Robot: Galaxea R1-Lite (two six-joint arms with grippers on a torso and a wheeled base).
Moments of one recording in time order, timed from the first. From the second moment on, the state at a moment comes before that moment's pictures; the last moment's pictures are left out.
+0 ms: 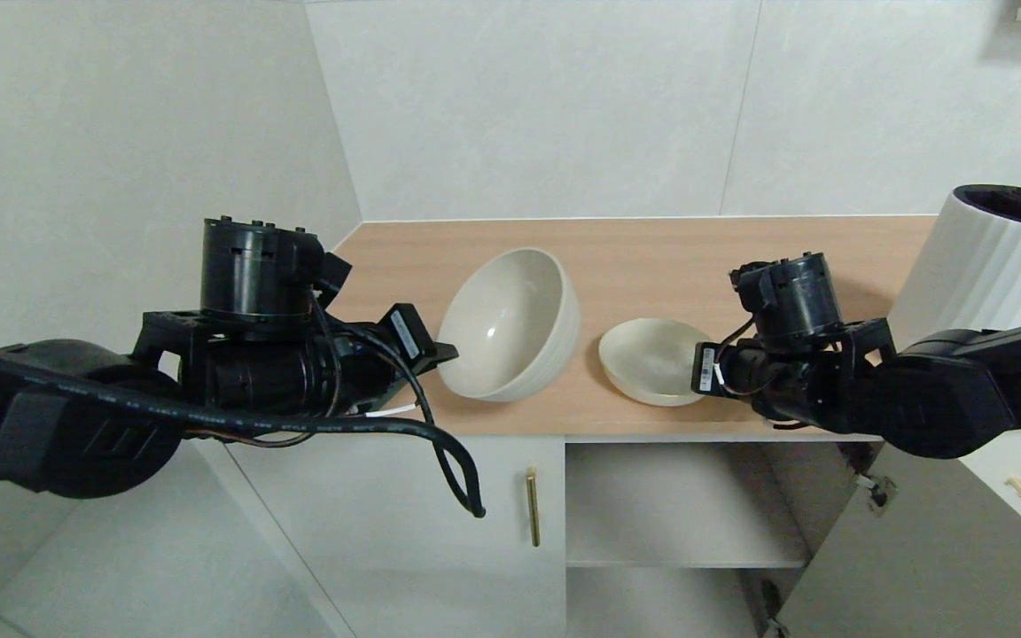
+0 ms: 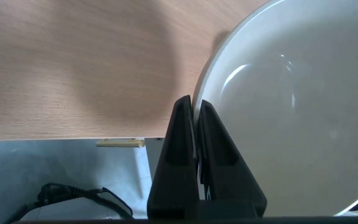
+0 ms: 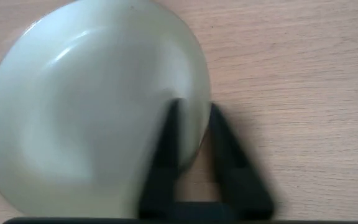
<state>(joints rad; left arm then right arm) -0.42 1.72 -0.99 -0.31 -0.16 -0.83 0.52 1.90 -1.13 -0.25 -0.39 0.40</state>
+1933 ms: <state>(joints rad) -0.44 1.48 -0.87 -0.11 -0.18 -0.64 0.50 1.40 -0.87 0.10 -0.06 0.39</state>
